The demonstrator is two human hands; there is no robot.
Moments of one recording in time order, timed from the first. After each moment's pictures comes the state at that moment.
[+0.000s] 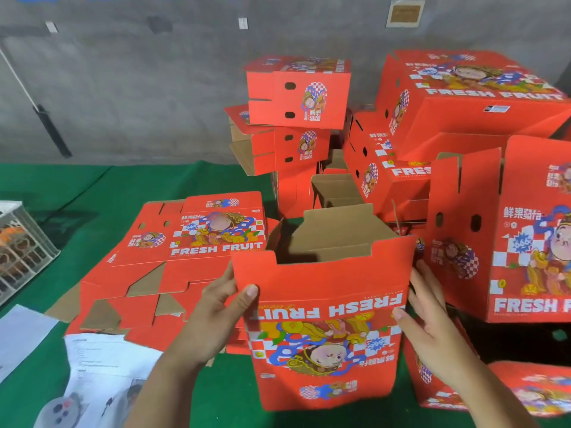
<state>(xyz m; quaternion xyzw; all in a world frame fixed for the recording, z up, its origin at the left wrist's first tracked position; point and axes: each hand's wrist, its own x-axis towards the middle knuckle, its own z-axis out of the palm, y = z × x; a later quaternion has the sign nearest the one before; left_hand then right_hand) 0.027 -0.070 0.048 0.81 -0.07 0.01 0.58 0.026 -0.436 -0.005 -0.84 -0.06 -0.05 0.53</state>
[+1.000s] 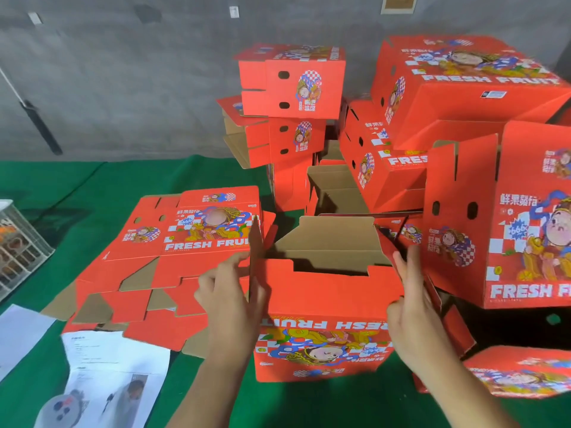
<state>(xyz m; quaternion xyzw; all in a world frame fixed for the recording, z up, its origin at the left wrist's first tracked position) 0.040 -0.114 0.013 0.87 0.05 0.33 0.37 0.014 -0.395 0.011 -0.92 -0.01 -0.16 0.36</state>
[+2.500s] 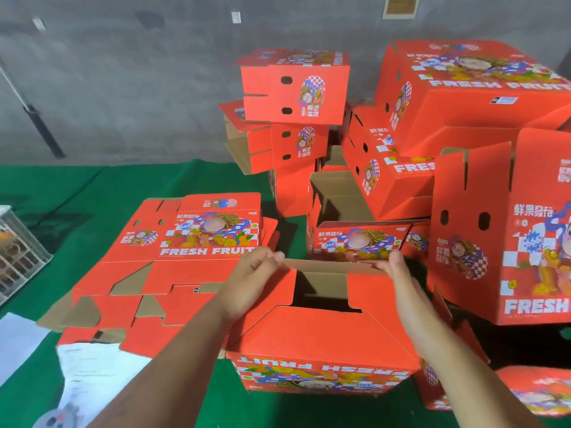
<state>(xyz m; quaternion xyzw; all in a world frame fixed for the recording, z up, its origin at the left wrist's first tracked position) 0.114 -0.098 0.029 0.78 -0.12 -0.02 0.61 0.064 -0.373 0.043 -0.82 0.09 0.00 0.56</state>
